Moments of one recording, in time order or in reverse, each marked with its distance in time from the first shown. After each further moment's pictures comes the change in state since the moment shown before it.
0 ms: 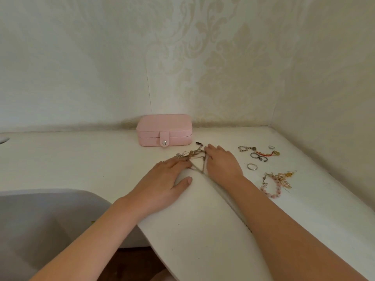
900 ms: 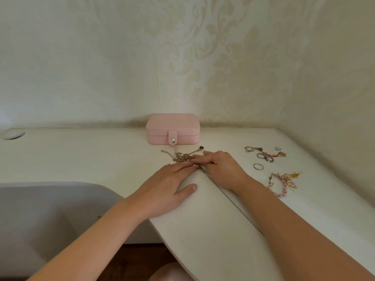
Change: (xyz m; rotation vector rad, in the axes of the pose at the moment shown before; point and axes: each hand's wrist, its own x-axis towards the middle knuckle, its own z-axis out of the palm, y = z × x) left_hand -0.018 -0.002 -0.004 0.011 -0.045 0.034; right_hand -0.013 -0.015 -0.006 0.428 -0.109 -0.167
